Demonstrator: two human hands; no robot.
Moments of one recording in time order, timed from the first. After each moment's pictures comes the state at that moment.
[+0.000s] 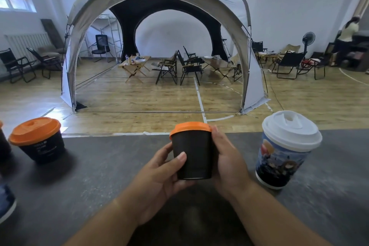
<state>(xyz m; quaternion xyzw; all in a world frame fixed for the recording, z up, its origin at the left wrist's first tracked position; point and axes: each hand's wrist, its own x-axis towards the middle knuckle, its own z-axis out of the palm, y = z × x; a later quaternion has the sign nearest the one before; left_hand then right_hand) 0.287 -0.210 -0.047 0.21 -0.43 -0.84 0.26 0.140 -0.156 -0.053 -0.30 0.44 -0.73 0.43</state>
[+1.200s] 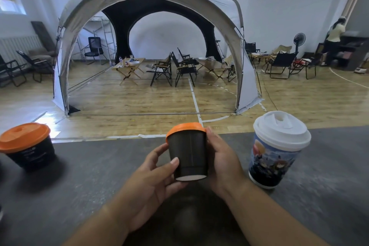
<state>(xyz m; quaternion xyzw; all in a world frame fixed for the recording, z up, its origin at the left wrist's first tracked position) 0.283 -0.212 -0.053 0.24 -0.44 -0.82 0.27 0.132 -0.160 -0.050 -0.22 0.44 -0.73 0.48</state>
